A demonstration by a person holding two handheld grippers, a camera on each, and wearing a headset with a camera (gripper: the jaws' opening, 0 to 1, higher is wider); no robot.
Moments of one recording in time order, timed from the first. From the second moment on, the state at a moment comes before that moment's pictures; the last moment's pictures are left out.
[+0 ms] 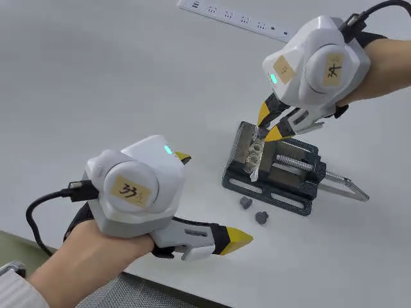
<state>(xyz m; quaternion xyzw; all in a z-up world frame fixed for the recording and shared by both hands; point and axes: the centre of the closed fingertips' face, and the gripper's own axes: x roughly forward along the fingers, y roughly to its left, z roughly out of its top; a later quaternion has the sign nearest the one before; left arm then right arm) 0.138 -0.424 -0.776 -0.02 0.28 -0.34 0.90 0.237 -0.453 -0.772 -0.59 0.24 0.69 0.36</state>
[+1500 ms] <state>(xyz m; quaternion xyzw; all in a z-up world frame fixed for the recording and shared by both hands) 0.139 -0.423 -0.779 -0.02 0.28 -0.34 0.90 0.238 -0.454 -0.765 -0.53 0.29 0.69 0.38</state>
